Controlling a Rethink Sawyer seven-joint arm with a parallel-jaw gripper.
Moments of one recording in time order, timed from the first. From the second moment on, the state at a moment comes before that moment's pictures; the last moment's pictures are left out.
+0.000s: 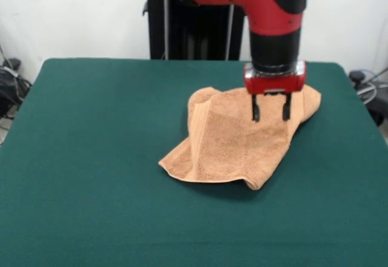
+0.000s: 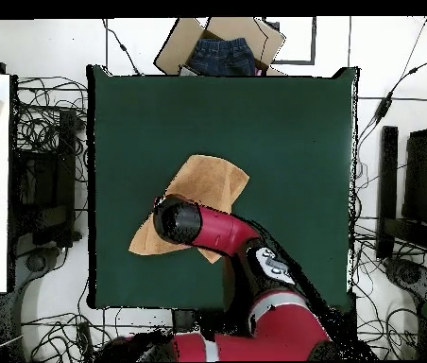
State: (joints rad) arm -0.26 -0.55 0.17 1.92 0.15 0.19 1.52
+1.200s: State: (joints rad) arm -0.43 -0.41 0.24 1.83 -0.01 0.21 1.52
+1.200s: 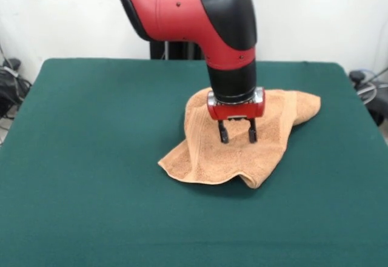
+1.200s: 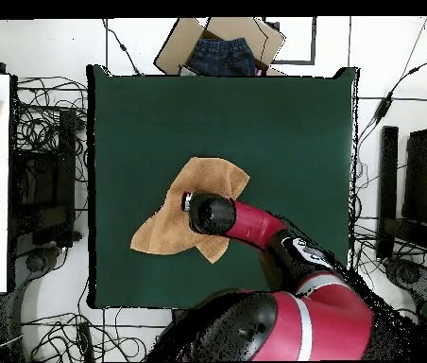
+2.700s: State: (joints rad) arm -0.36 -0.58 0.23 1.76 -0.01 0.57 1.52
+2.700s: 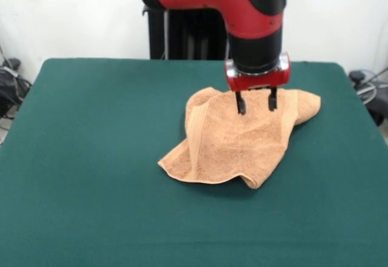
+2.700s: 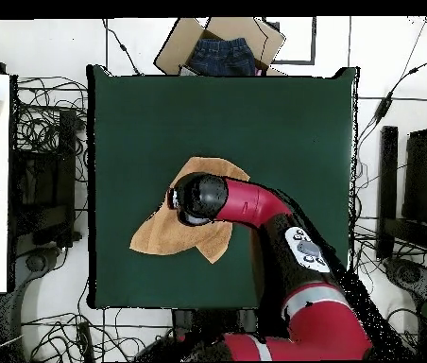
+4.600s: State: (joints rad) arm -0.47 -0.43 0.25 1.55 -0.02 0.61 1.52
